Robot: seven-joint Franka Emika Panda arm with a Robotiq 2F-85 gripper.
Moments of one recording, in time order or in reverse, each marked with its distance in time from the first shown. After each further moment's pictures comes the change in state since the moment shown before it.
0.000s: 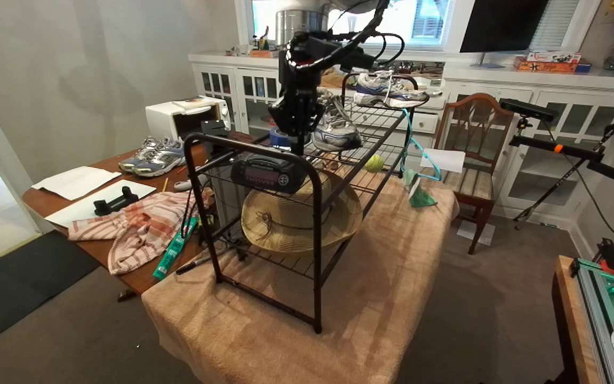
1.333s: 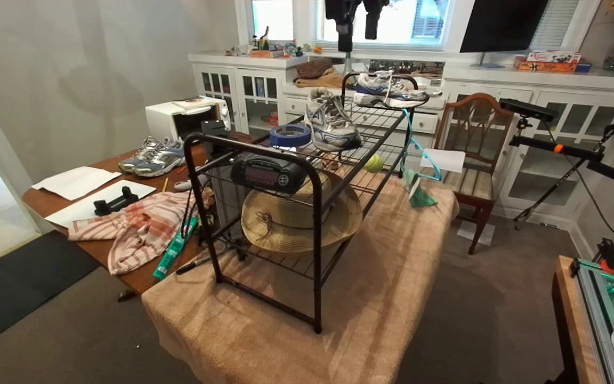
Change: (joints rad) arm 0.066 -0.321 0.021 0.010 -0.376 -0.299 0.075
